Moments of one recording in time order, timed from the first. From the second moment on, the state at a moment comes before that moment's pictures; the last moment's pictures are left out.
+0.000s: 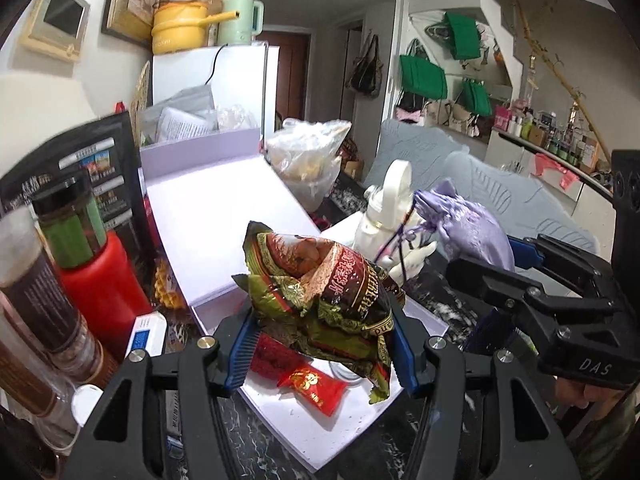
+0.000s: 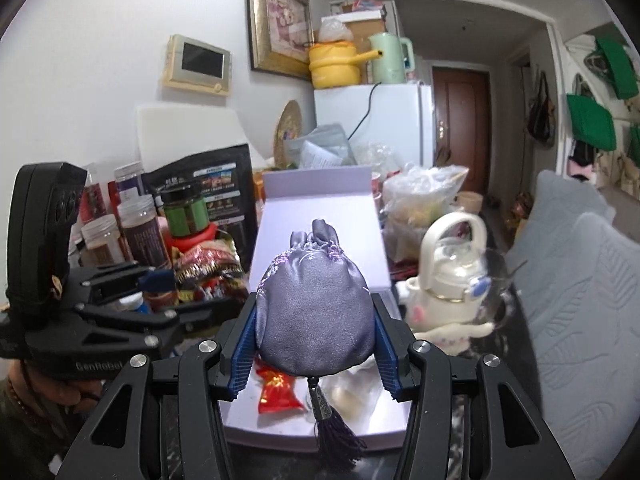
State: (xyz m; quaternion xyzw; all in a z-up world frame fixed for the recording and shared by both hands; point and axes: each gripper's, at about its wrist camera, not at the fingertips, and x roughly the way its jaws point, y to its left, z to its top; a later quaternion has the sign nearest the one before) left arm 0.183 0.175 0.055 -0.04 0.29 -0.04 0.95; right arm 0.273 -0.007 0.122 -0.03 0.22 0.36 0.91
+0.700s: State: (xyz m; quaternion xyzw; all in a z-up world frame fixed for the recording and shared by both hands) left arm 0.219 0.179 -0.023 -0.03 0.38 -0.02 0.93; right arm 0.312 0.019 0.050 -0.03 0.30 0.36 0.89
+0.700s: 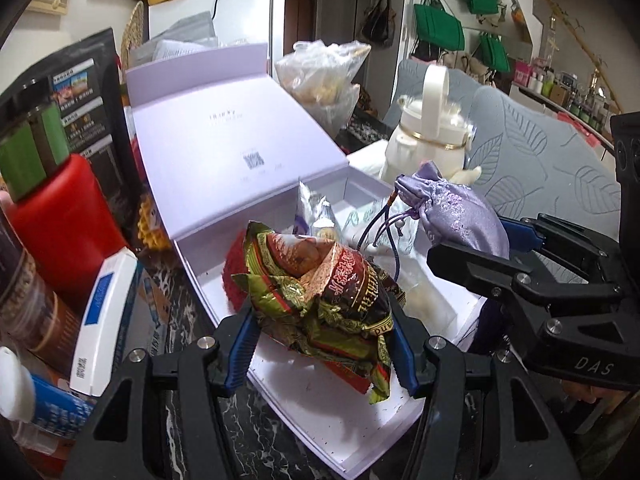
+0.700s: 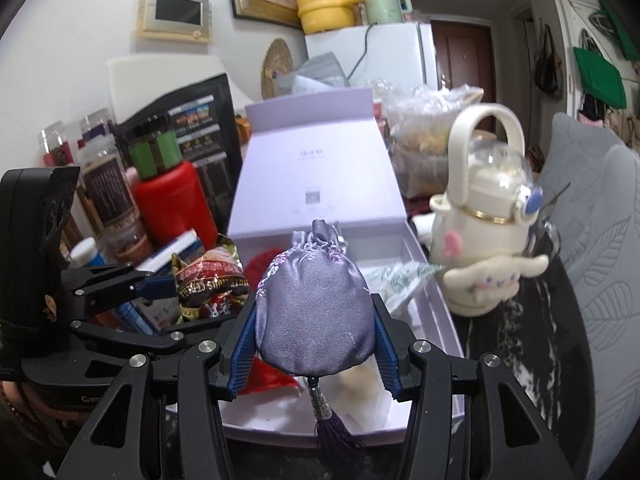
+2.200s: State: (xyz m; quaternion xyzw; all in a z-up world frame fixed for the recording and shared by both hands) left arm 0.229 0.158 -0.063 0.04 0.45 -0.01 0.89; right arm 0.330 0.012 0.007 -0.04 0.38 0.30 0.87
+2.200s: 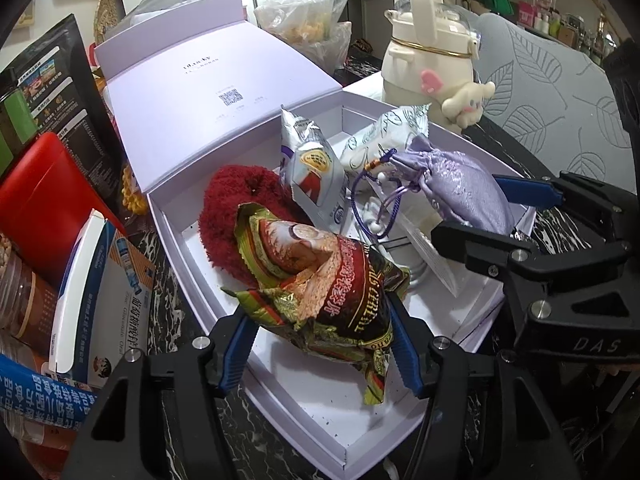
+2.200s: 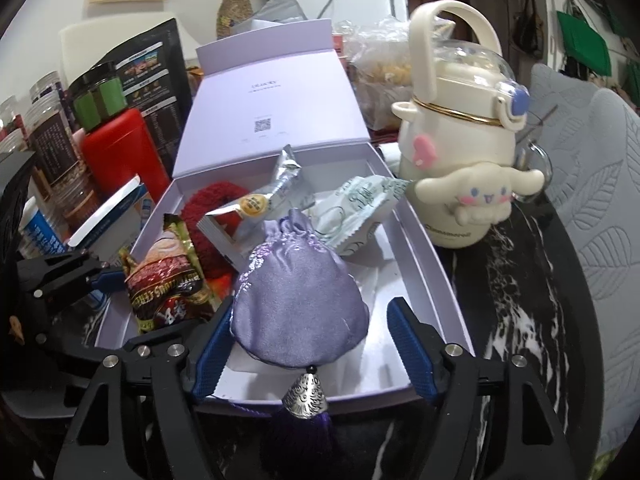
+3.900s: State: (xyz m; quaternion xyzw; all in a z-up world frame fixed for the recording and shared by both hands) left arm 0.113 0.171 0.106 0.00 0.28 0.03 0.96; right arm 0.205 -0.027 0.160 -0.05 0.22 0.27 0.93
